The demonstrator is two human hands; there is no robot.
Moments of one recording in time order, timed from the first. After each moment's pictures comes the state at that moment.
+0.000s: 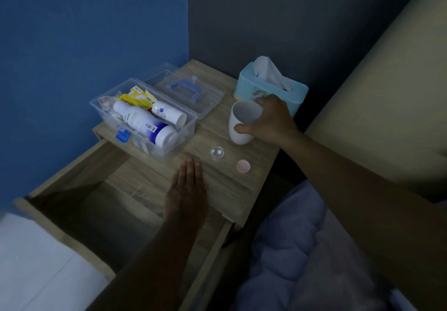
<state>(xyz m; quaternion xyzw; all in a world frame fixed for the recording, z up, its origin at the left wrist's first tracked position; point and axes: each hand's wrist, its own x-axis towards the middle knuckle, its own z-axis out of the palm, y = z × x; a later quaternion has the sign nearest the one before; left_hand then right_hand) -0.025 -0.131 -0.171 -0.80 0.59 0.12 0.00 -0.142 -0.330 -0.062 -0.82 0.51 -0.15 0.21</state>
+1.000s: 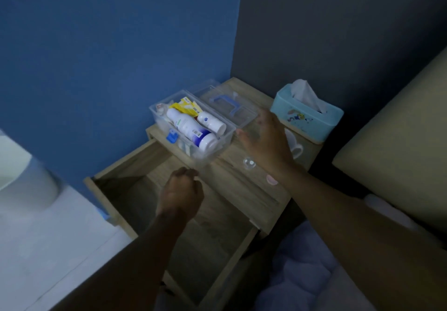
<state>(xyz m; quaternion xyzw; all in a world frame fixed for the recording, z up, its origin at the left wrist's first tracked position) 0.035 -0.075 -0.134 -0.85 0.42 0.15 -0.26 -0.084 -0.252 -0.065 -0.82 0.43 -0.28 0.24</state>
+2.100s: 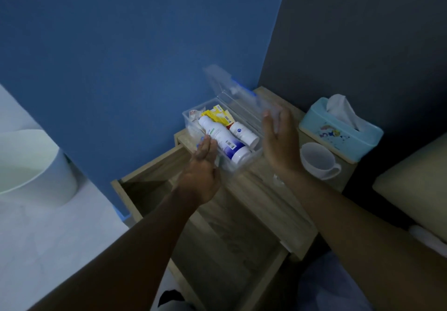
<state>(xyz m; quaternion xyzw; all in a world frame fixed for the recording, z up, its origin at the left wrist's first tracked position) 0.108 -0.097 -0.124 -0.80 0.52 0.14 -0.27 -0.013 -0.246 -0.064 -0.77 0.39 -0.38 0.34</state>
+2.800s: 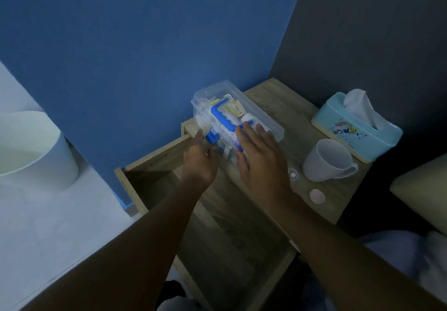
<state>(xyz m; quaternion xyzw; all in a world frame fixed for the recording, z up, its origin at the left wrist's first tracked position) 0.123 -0.115 -0.156 -0.80 0.26 0.18 -0.51 -0.009 -0.191 -0.111 -0.94 0.28 -0.19 0.00</state>
